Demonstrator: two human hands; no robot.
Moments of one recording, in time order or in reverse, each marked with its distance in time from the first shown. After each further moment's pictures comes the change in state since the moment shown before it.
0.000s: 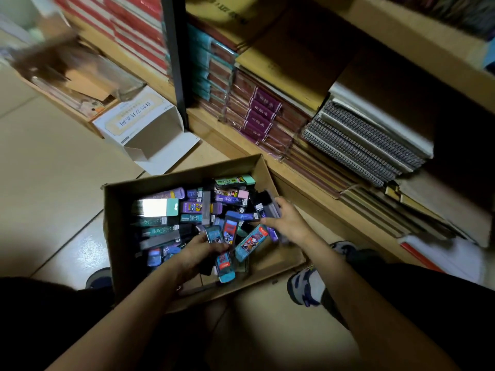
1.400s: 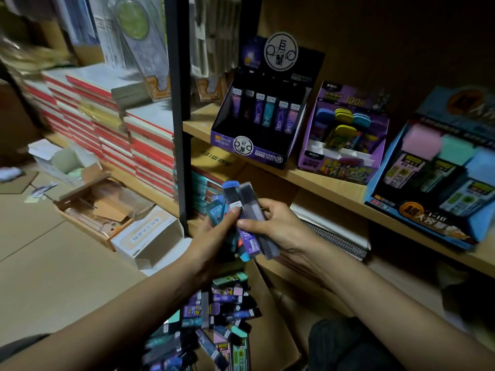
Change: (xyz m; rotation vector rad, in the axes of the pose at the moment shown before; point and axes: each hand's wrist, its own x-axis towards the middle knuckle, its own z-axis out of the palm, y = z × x) left_hand -0.143 0.223 0.069 -0.198 -0.136 0.656; right_hand -0.100 -0.249 -0.046 0.257 -0.076 -0.356
